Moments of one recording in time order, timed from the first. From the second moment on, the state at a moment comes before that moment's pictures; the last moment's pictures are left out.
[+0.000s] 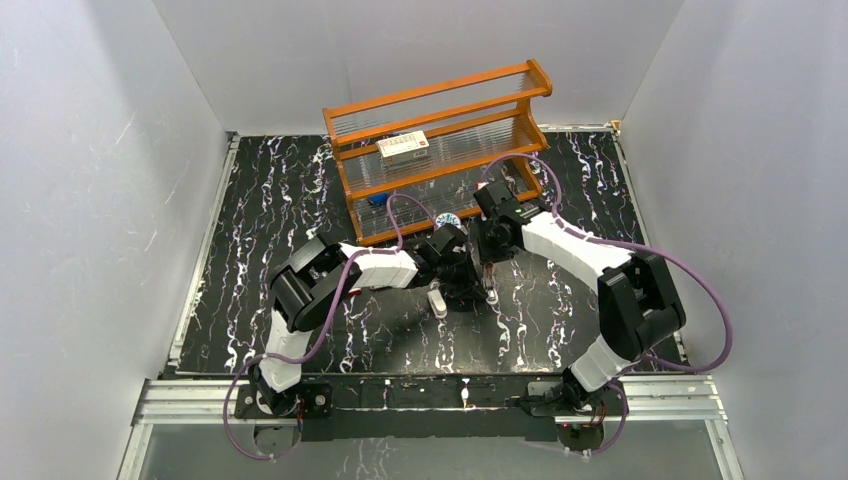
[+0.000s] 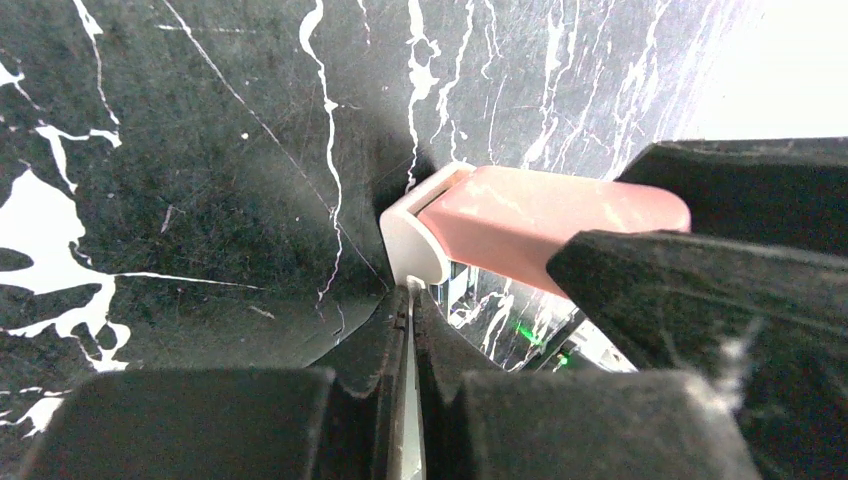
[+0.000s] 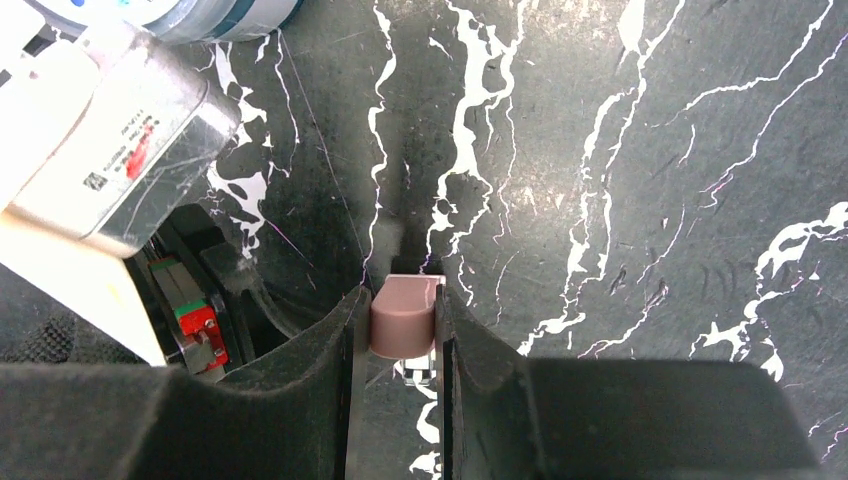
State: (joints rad) left arm -0.91 2.03 1.17 0.05 0.29 -1.08; right arm 0.58 1.60 1.12 -0.66 0.08 0.36
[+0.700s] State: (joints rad) left arm -0.91 2.05 1.20 0.02 0.27 -1.11; right arm 0.57 1.39 0.90 -0.67 -0.01 0.39
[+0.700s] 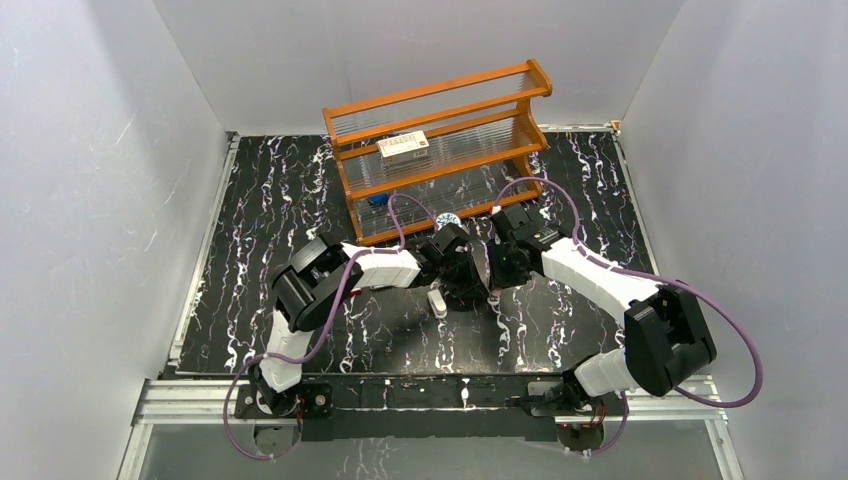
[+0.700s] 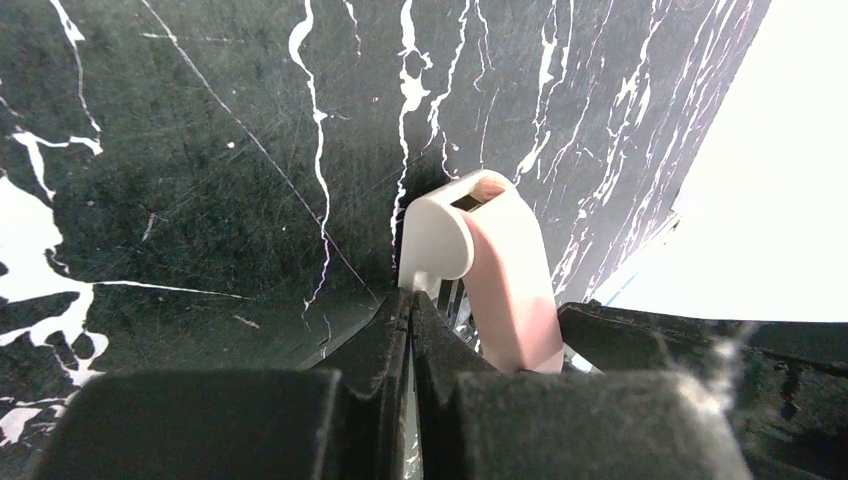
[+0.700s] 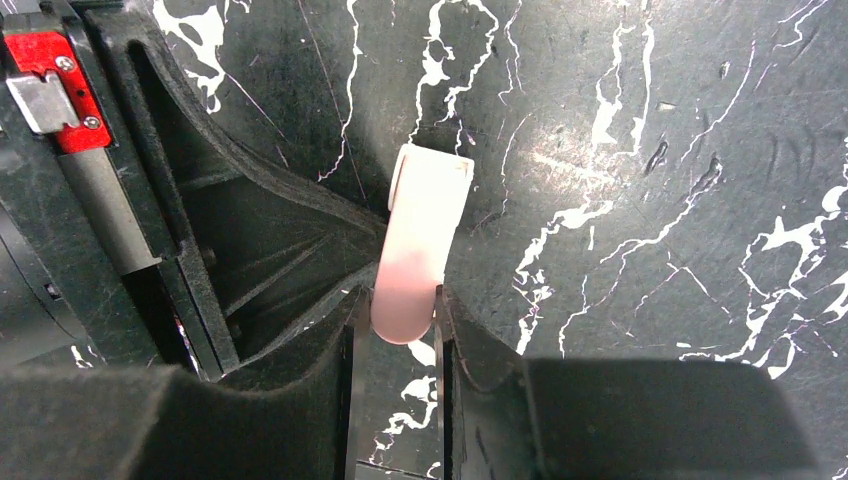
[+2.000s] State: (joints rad) left arm -0.91 2.06 1.20 0.05 0.26 -1.12; right arm 0.59 1.44 0.84 -0.70 -0.03 0.48
